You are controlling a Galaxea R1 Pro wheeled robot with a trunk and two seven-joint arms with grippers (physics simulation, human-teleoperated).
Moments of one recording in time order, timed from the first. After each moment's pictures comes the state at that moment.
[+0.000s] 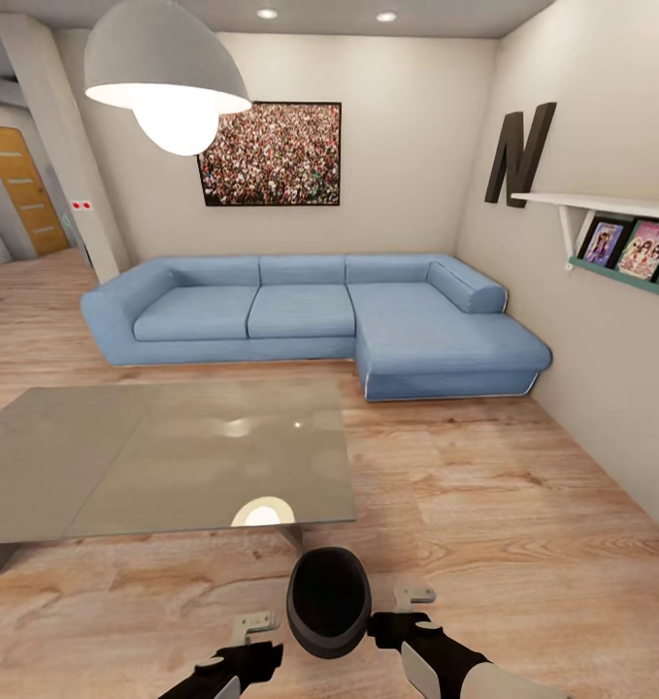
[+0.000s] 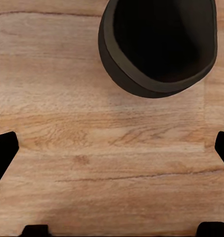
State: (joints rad) left arm -0.49 -0.06 -0.62 -0.27 0.72 0.05 0.12; right arm -0.62 0.14 0.55 -0.11 -0.57 0.03 -0.11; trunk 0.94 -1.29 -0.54
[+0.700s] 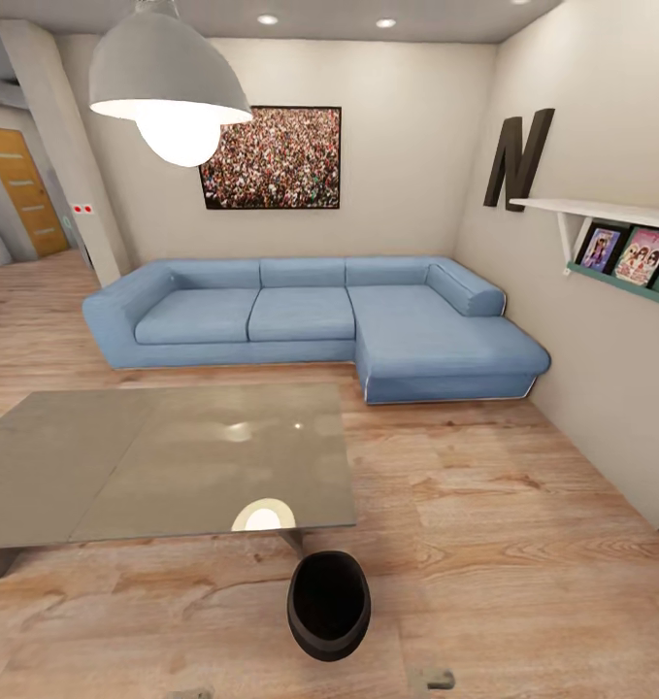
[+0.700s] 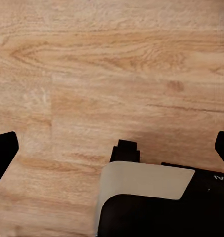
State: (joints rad) left arm -0.46 0.02 -0.62 -0.02 0.73 0.09 0.15; right arm -0.47 0.14 0.55 -0.06 -0.58 0.00 -0.12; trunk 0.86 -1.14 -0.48
